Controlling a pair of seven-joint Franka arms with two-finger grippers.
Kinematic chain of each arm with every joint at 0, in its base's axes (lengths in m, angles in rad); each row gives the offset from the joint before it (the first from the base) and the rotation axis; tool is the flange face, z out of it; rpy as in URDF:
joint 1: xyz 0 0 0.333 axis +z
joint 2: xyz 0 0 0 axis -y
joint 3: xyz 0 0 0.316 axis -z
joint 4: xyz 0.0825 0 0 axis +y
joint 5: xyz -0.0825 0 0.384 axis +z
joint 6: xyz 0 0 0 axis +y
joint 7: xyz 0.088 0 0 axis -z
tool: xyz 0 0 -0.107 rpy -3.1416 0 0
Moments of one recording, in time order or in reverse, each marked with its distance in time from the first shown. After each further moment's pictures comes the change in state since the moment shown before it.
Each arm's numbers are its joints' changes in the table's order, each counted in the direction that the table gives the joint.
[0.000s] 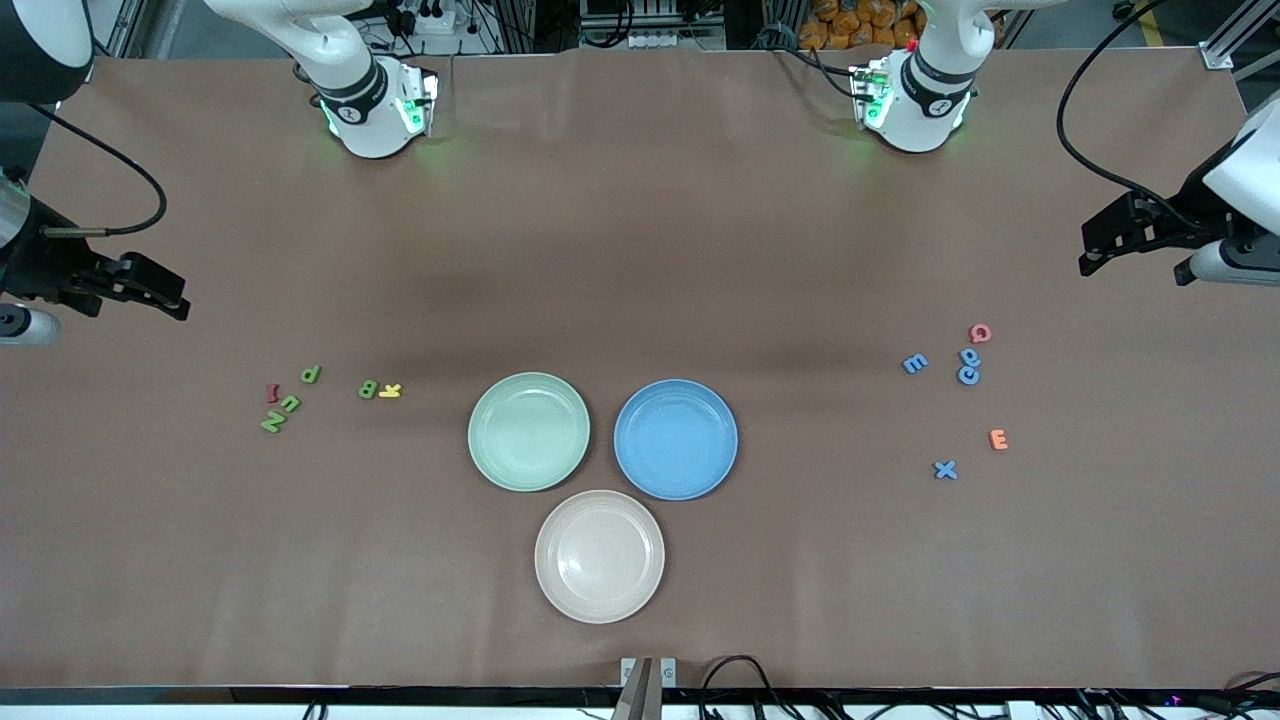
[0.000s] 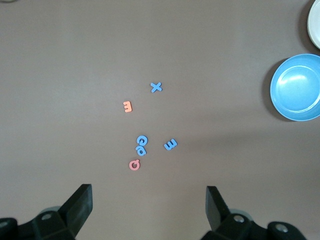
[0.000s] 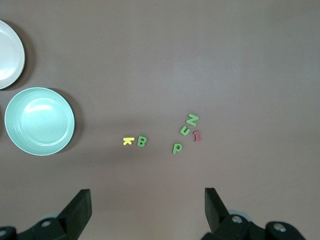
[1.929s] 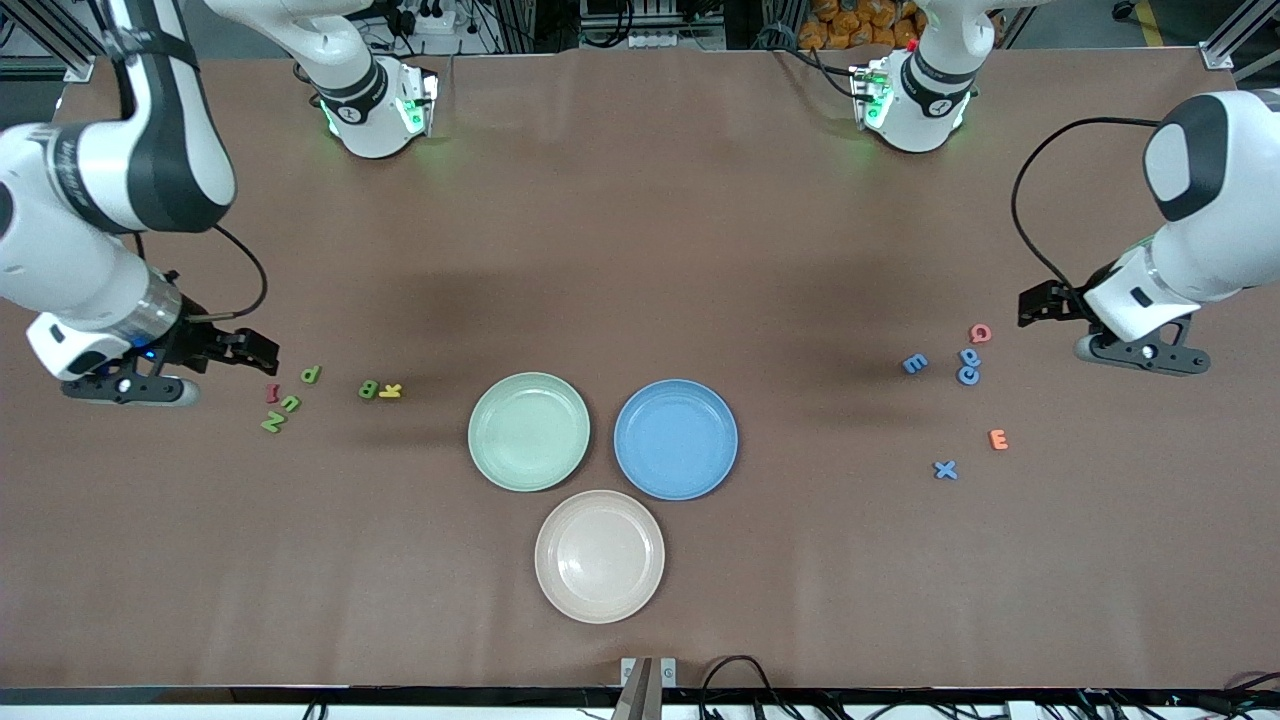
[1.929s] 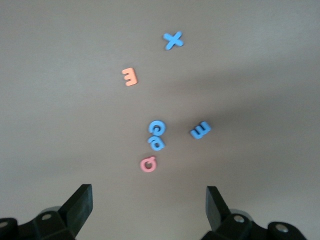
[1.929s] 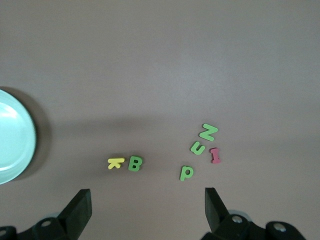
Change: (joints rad) left arm 0.112 -0.049 -0.001 0.446 0.000 -0.360 0.195; right arm -0.005 -0.028 -0.001 0.433 0.000 -0.477 0.005
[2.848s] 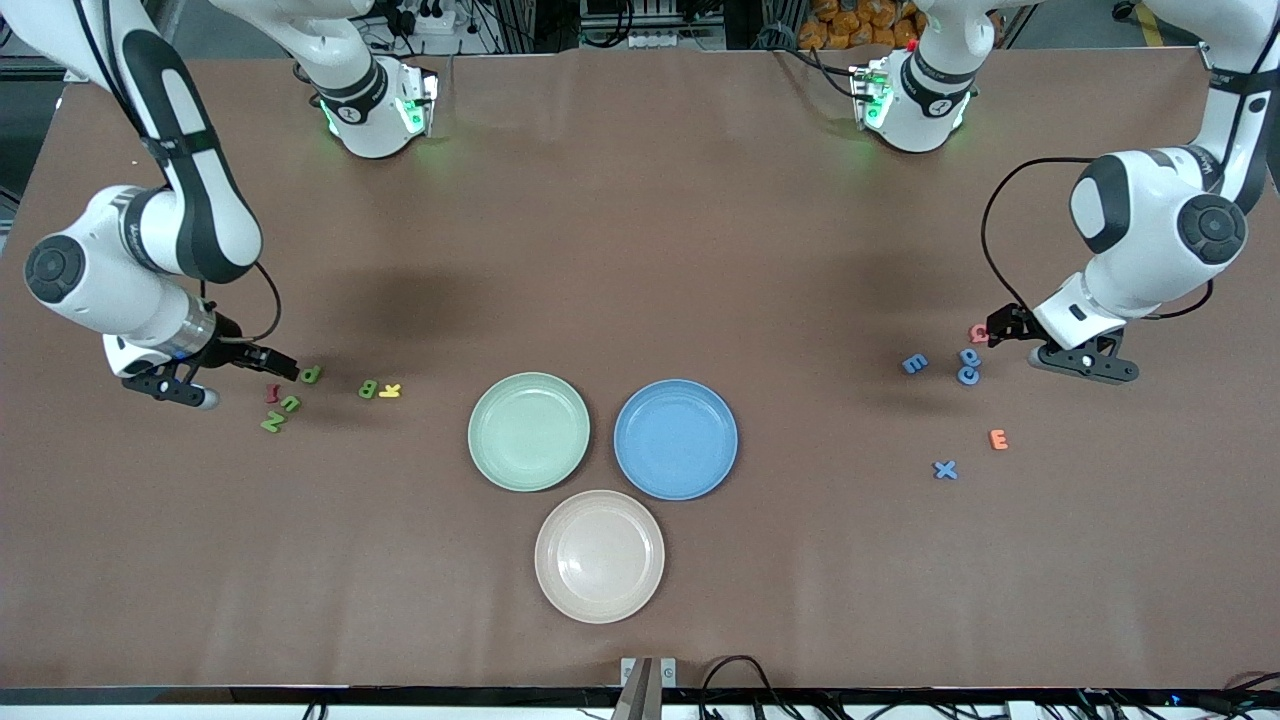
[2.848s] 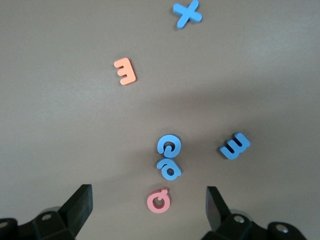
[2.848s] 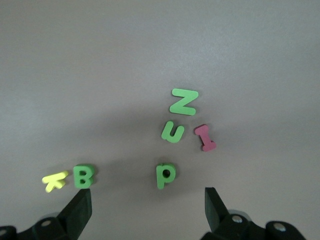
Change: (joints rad) left arm 0.041 -0.078 0.005 0.305 0.006 -0.478 0.085; right arm -0.138 -0.113 0.000 0.275 0.128 -0.338 0.004
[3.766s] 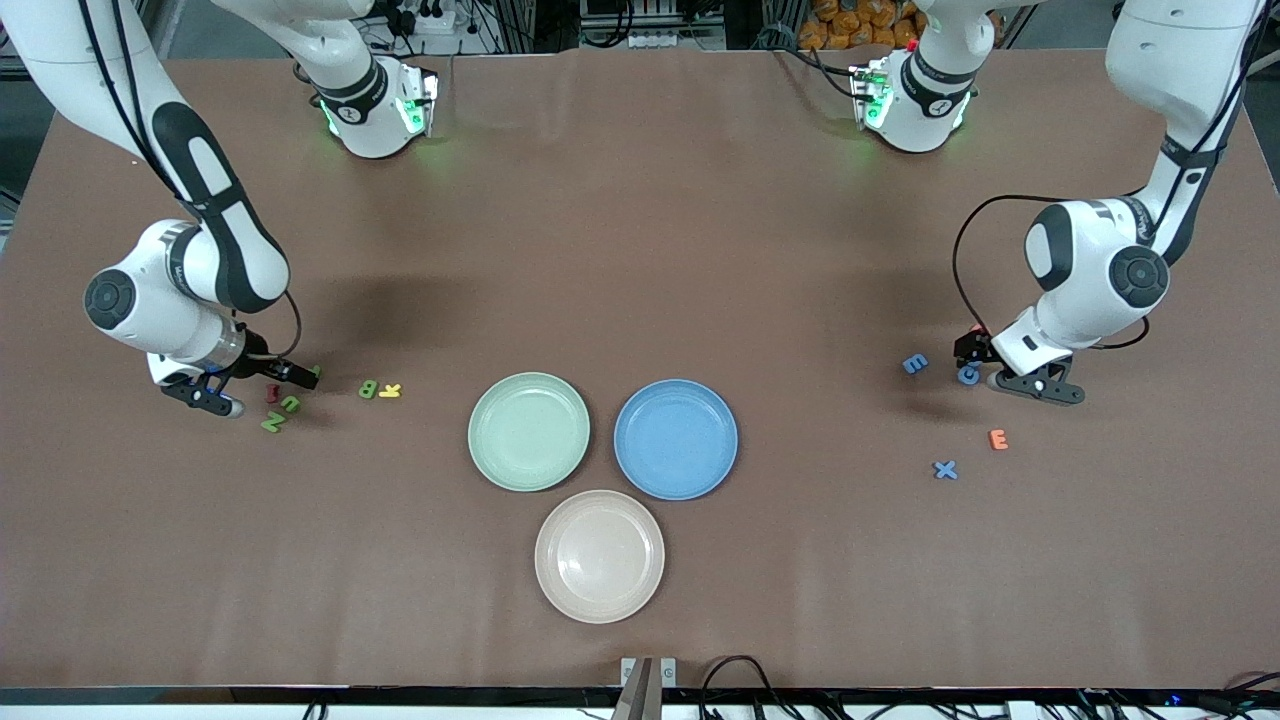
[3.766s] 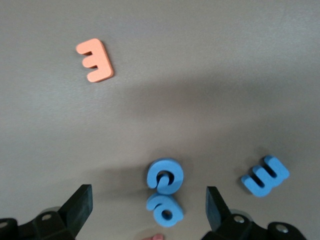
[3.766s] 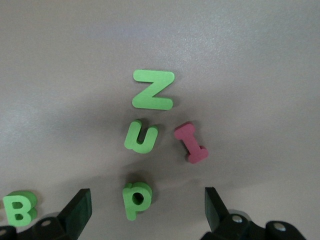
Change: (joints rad) left arm -0.008 -0.213 0.001 -0.008 0.016 -0.188 -0.024; right arm -0.031 -0.160 -0.001 0.026 0.037 -0.149 0.000
